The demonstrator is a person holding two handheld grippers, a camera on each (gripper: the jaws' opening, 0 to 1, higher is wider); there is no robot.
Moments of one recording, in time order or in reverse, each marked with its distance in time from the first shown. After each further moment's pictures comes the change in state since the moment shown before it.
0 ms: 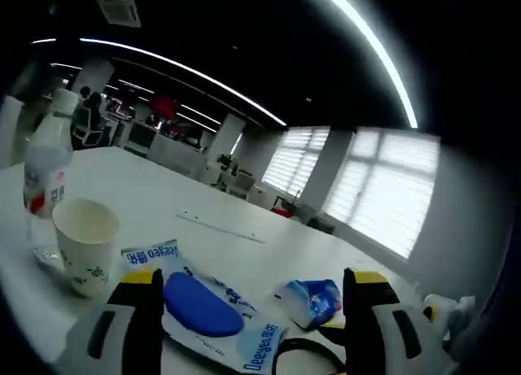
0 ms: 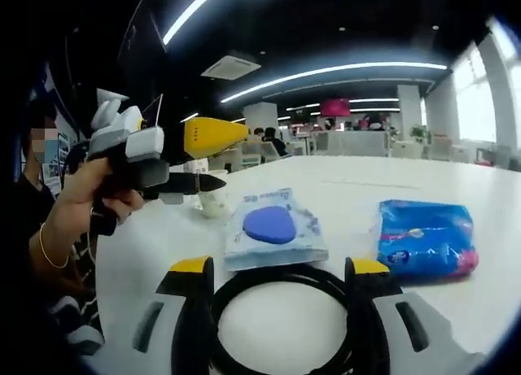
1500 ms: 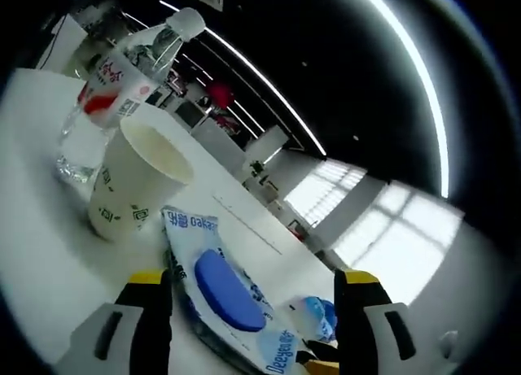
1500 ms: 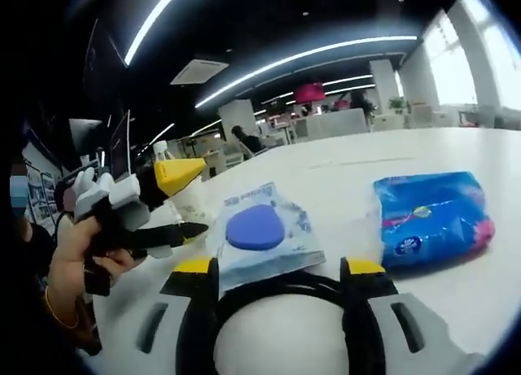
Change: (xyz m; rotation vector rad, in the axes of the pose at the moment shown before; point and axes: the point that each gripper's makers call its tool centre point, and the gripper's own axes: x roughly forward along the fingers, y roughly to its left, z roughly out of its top) left arm 0.004 0.051 -0.024 -0.337 -0.066 0.119; right arm 0.028 -0.014 -0.004 0.197 0.033 -0.070
